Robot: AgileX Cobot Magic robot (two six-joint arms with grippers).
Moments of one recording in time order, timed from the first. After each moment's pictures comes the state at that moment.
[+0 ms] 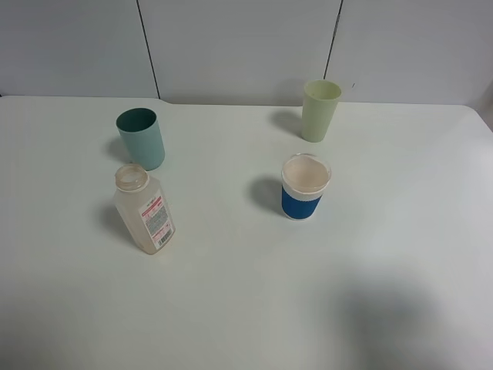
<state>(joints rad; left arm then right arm) -0.06 -0.01 -0.51 -0.02 1.06 -0.02 0.01 -0.01 -0.50 -0.18 1.06 0.02</state>
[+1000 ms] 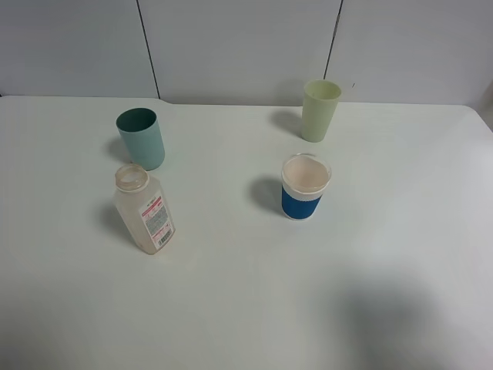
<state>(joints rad) 0.06 -0.01 -0.51 -0.02 1.05 -0.03 0.01 -0.01 -0.50 -0.18 1.06 0.02</state>
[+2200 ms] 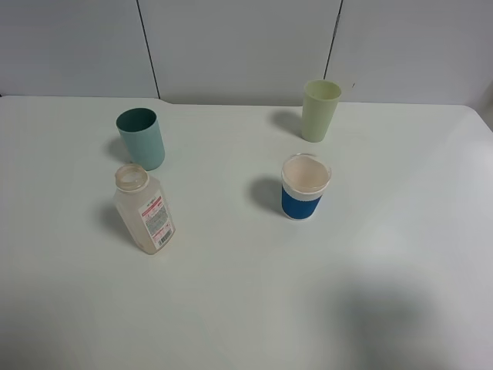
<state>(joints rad) 0.06 -0.01 -0.51 -0.01 1.05 -0.03 0.01 -0.01 -0.50 -0.18 1.06 0.02</state>
